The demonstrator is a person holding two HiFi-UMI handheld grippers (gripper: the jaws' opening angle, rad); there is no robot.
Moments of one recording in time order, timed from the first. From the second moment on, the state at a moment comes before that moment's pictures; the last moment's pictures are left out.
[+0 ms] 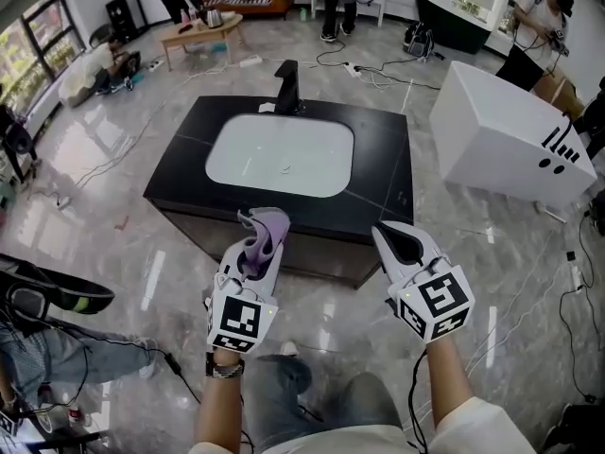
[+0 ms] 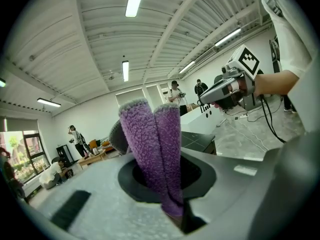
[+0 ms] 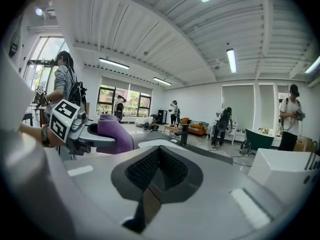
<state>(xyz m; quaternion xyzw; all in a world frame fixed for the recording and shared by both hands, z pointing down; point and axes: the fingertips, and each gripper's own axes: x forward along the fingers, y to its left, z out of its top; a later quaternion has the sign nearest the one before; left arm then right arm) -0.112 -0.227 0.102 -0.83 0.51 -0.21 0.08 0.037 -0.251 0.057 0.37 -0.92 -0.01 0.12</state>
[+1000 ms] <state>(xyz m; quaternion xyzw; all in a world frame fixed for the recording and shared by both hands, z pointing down) -0.117 -0.242 0.387 -0.81 0.55 -0.16 0.11 0.058 -0.246 0.339 0.37 -0.93 -0.03 0.08</state>
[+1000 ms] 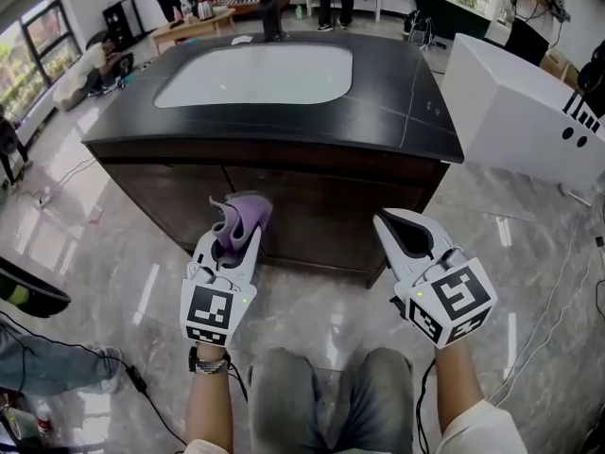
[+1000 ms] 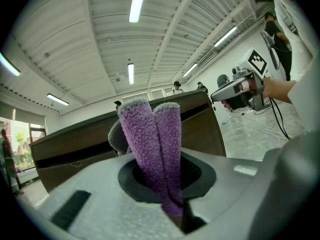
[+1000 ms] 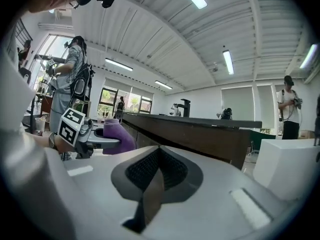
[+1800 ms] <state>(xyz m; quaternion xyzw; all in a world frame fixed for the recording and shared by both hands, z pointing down) -0.192 -0.296 0.383 -0.73 0.67 -0.10 0.08 0.089 -0.230 0.366 0.37 -0.93 -0.06 0.07</state>
